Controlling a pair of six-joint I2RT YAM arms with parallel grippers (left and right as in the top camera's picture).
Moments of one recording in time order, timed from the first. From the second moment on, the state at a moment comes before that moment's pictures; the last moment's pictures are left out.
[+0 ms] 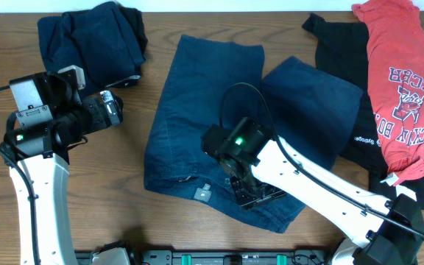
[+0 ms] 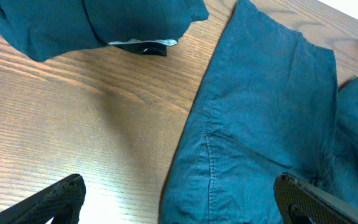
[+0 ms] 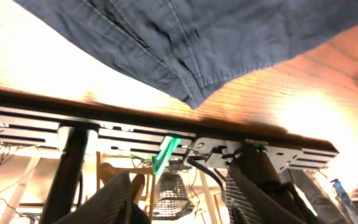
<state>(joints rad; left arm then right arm) 0.28 1.26 1.17 -0.85 0.36 -0.09 0.93 1.69 1.48 -1.64 -0.03 0.63</state>
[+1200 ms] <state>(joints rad) 0.06 1.38 1.17 -0.96 0.36 -0.12 0.42 1.96 1.47 -0.62 -0.08 0.07</state>
